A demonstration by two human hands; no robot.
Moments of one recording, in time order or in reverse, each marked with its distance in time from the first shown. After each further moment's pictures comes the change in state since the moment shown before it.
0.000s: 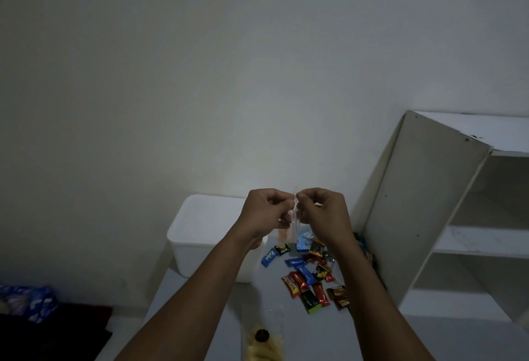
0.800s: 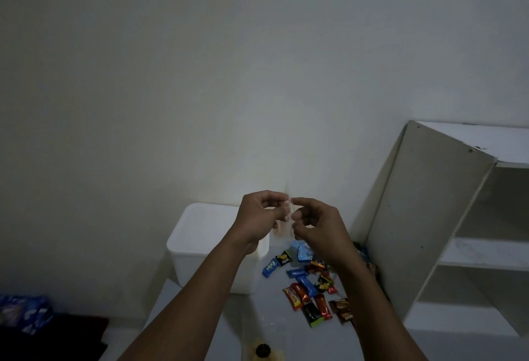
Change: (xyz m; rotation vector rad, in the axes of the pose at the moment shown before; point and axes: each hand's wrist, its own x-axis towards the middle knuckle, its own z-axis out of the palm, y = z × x) left_hand 0.013 -0.001 -0.013 0.003 0.064 0.069; right_hand -0.005 0.001 0.001 0.045 -0.218 -0.036
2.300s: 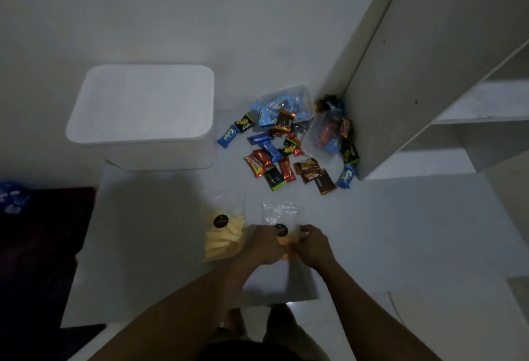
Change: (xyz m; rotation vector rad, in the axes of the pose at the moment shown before) left_hand -0.090 -0.294 0.139 0.692 -0.597 -0.612; right_hand -0.173 0.298 -0.003 -0.318 -0.237 1.019
